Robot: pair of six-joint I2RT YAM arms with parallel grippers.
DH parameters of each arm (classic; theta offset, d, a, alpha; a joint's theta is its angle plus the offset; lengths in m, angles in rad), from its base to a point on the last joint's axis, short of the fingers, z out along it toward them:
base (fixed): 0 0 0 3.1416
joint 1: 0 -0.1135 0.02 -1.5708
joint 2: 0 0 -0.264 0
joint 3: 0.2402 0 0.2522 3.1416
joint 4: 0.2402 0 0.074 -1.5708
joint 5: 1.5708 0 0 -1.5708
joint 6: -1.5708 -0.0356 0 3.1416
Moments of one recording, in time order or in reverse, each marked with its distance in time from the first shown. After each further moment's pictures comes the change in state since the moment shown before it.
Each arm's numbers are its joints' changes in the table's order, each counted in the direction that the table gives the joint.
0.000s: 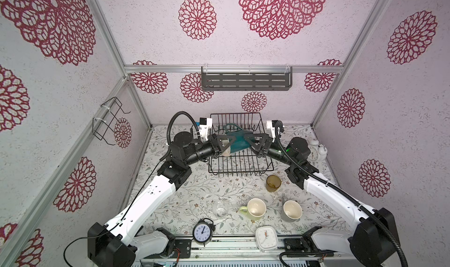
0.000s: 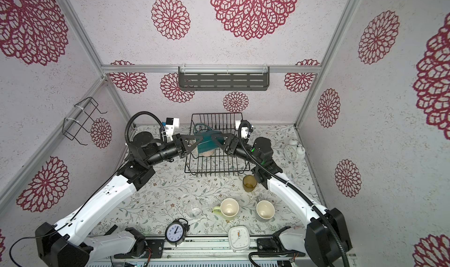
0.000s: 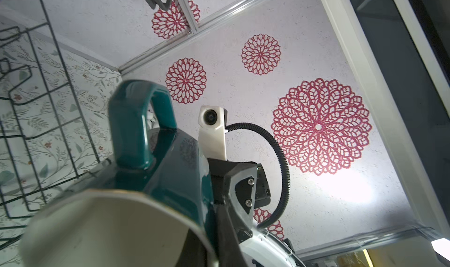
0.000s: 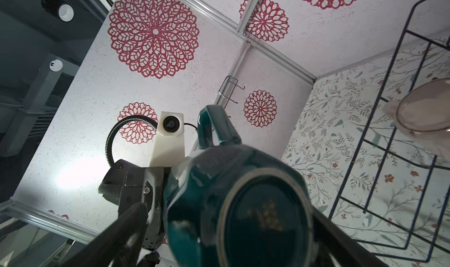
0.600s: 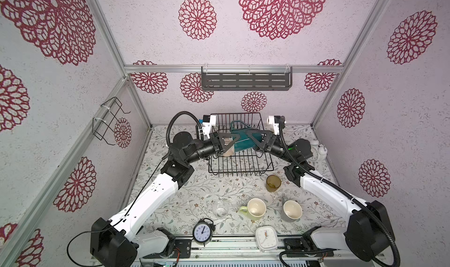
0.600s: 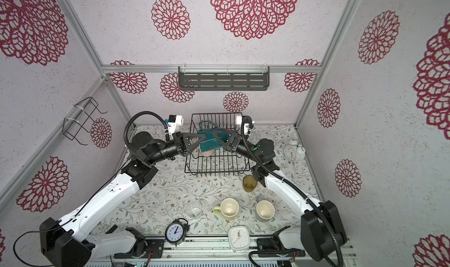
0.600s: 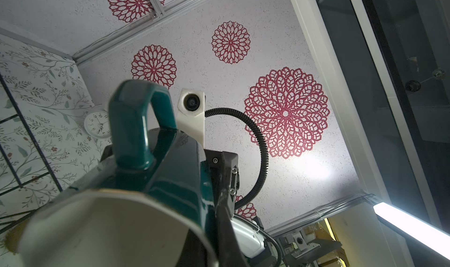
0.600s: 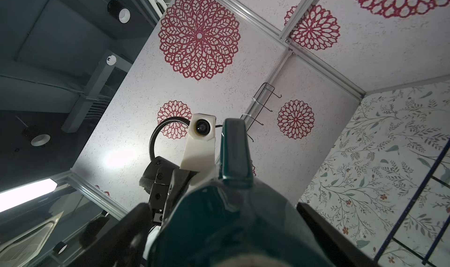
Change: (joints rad) left arm 0.012 -0.033 0.000 -0.158 0.069 0.108; right arm 0.014 -0.075 -0.009 -0.330 -0.069 -0.124
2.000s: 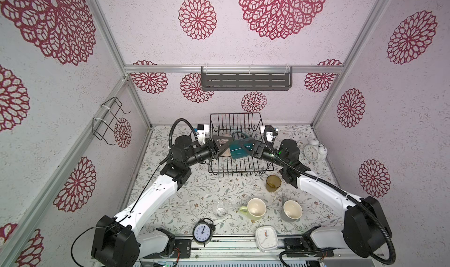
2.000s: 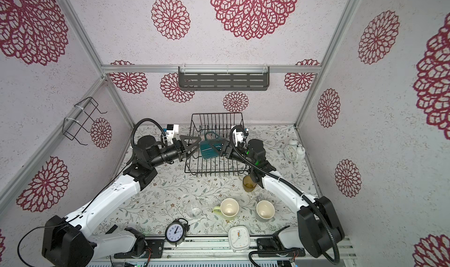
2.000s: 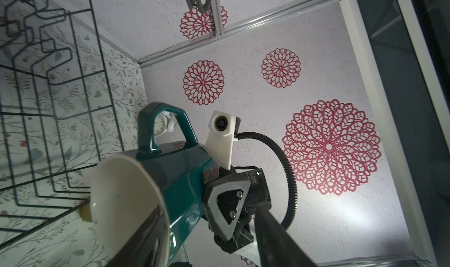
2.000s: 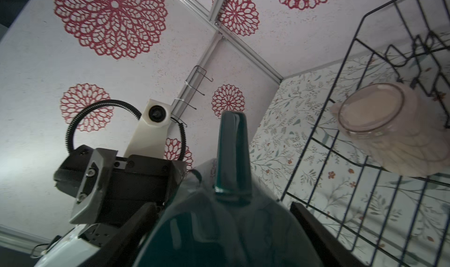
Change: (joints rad) left arm -0.111 0.002 -0.135 0.093 -0.048 -0.040; right arm -0.007 -0.030 -0.026 0.395 0.125 0.402
